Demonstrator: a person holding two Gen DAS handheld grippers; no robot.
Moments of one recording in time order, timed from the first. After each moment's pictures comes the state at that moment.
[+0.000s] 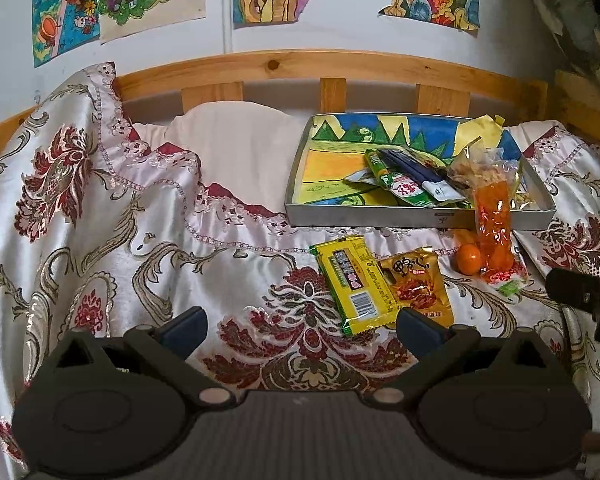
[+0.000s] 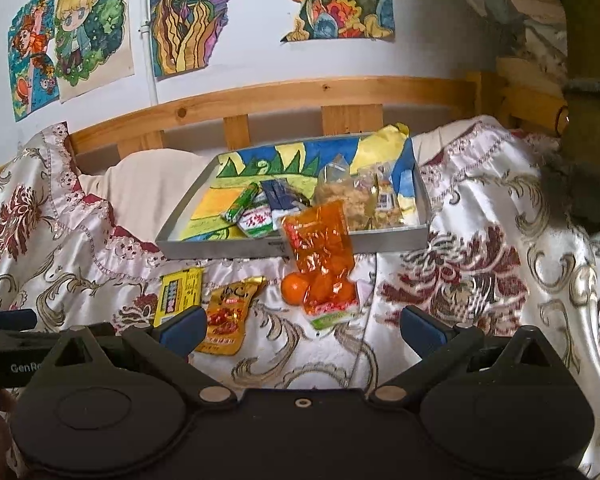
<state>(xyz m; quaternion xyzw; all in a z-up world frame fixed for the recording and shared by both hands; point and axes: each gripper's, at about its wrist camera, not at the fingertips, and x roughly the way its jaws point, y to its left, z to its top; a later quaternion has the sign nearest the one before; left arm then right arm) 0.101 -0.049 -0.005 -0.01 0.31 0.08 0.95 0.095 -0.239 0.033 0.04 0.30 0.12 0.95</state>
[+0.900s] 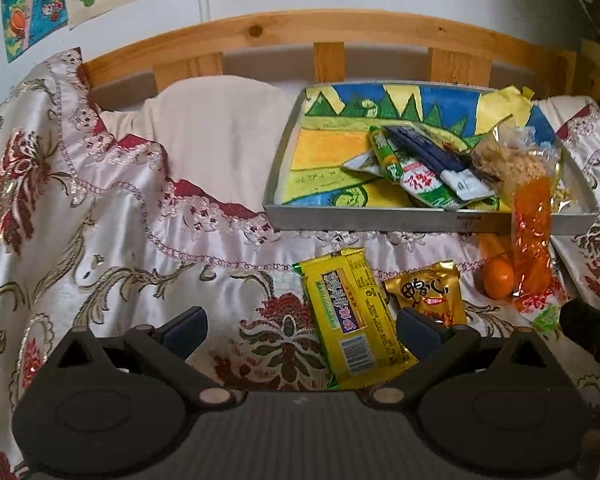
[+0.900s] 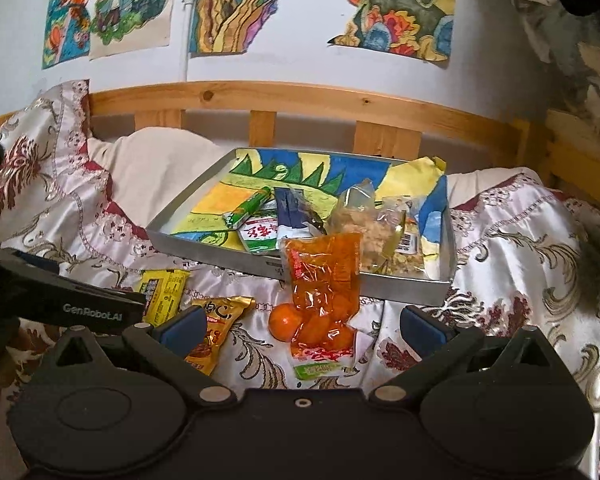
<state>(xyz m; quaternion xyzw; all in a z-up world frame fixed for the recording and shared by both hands) 0.186 -0.062 -0.021 0.01 0.36 0.10 0.93 0.142 -0.223 0.020 -0.06 0.27 0.16 0.95</state>
